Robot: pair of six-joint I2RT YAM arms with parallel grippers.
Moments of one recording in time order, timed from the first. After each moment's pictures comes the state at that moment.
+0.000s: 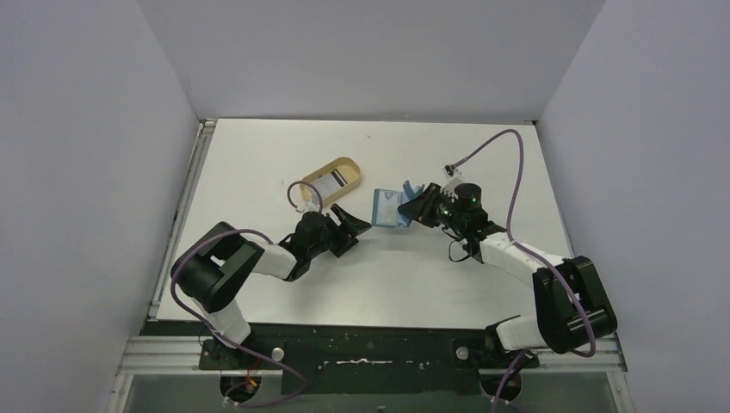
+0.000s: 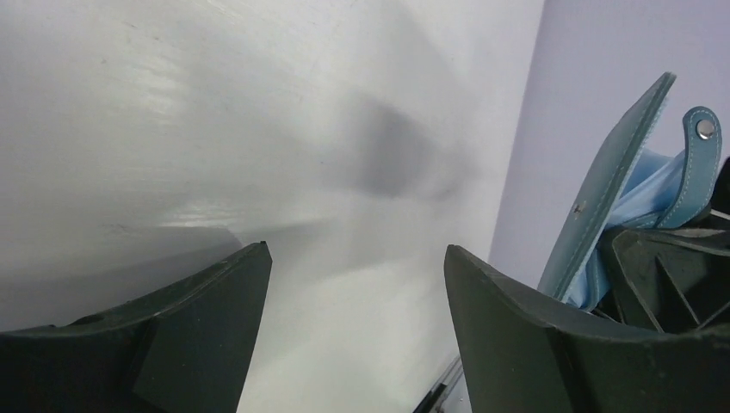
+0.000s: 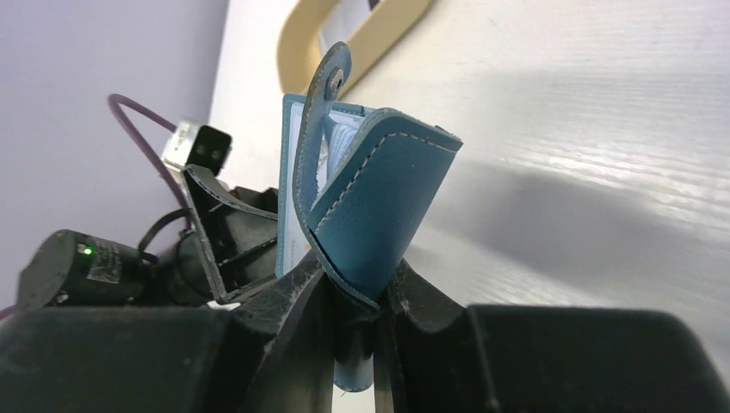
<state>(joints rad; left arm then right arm) -0.64 1.72 0.54 0.70 0.07 -1.29 0.34 1.39 0.62 0.33 -0.40 0.75</state>
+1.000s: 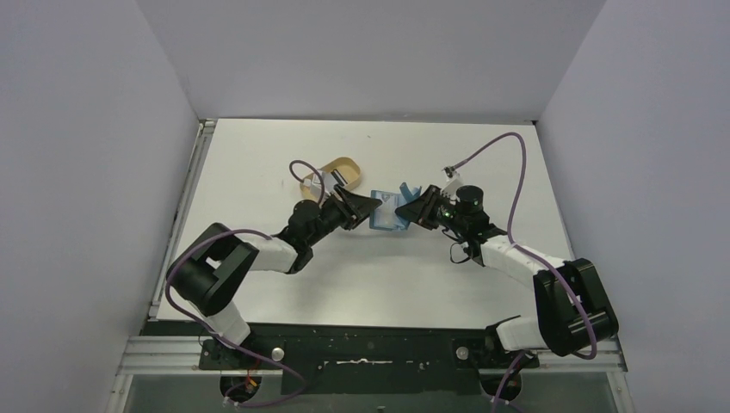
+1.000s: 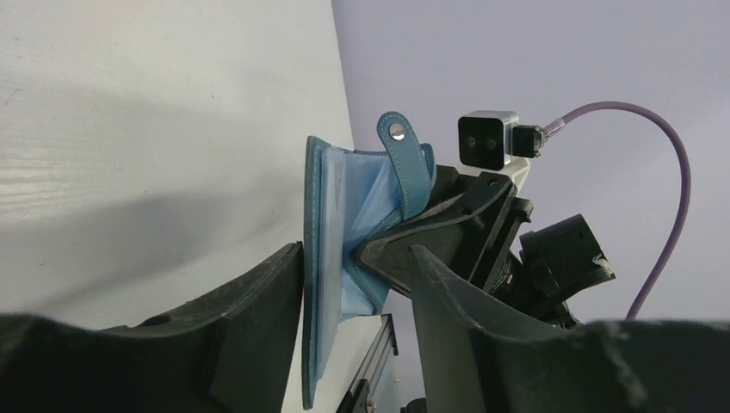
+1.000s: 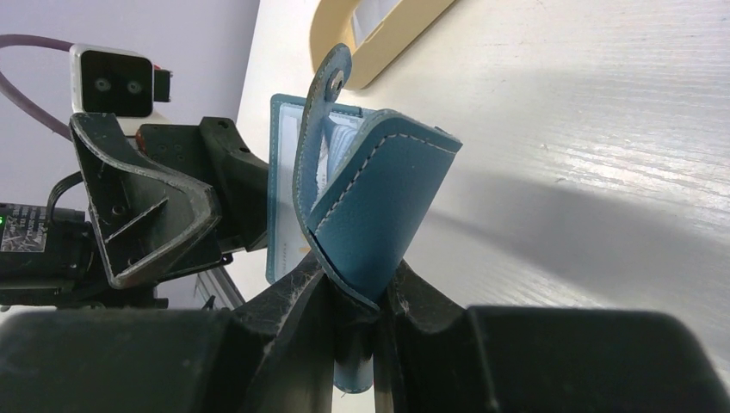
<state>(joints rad) -0.64 1.70 0.60 1.05 0.18 -1.32 0.33 1.37 0.59 0.41 -0.49 0.81</state>
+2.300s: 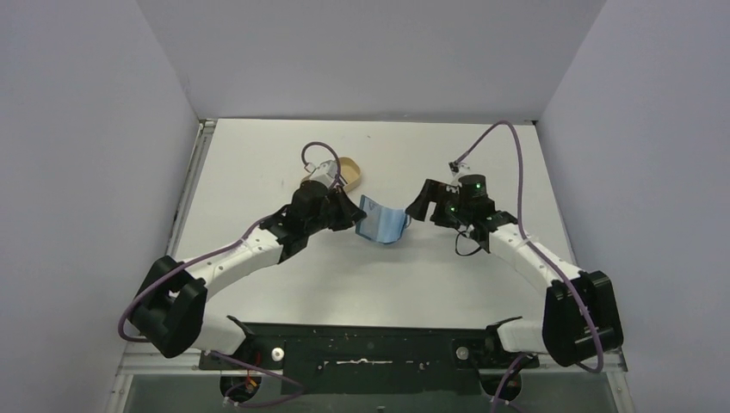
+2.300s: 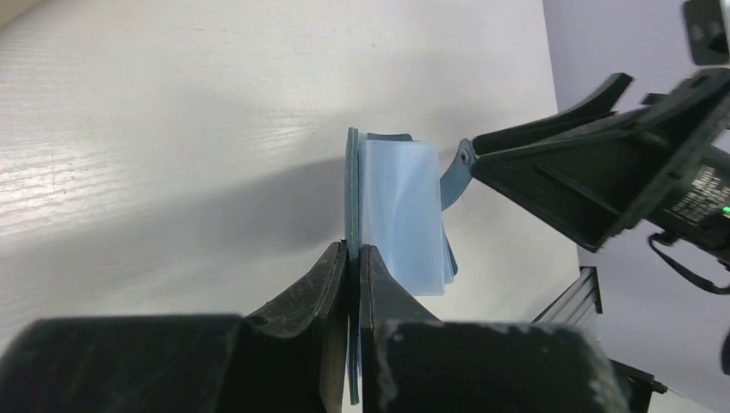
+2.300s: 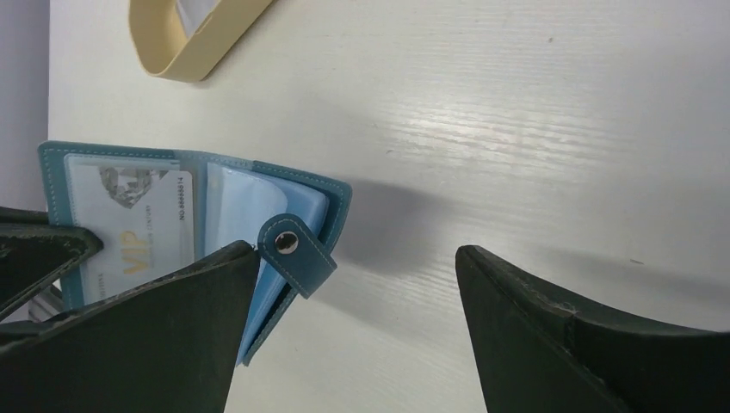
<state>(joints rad) -0.67 1.39 0.82 0.12 0.07 -0.81 0.30 1.34 0.76 -0.08 -0.28 0.53</state>
